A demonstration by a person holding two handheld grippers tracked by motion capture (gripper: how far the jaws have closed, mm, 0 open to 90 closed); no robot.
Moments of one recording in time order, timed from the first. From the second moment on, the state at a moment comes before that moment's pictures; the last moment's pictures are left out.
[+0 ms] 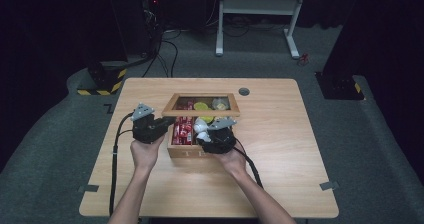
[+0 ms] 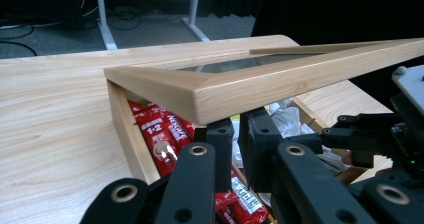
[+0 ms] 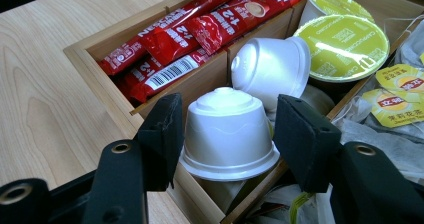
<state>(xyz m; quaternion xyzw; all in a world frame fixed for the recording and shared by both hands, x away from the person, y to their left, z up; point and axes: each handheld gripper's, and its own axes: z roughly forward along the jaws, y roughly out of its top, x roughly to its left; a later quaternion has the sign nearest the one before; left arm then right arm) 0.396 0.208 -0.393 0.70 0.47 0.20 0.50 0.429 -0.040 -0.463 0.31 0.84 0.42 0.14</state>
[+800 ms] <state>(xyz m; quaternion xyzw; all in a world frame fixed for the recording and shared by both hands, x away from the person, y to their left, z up) 0.400 0.203 -0.387 0.70 0.47 0.20 0.50 0.435 -0.032 -0.469 0.30 0.85 0.41 0.14</state>
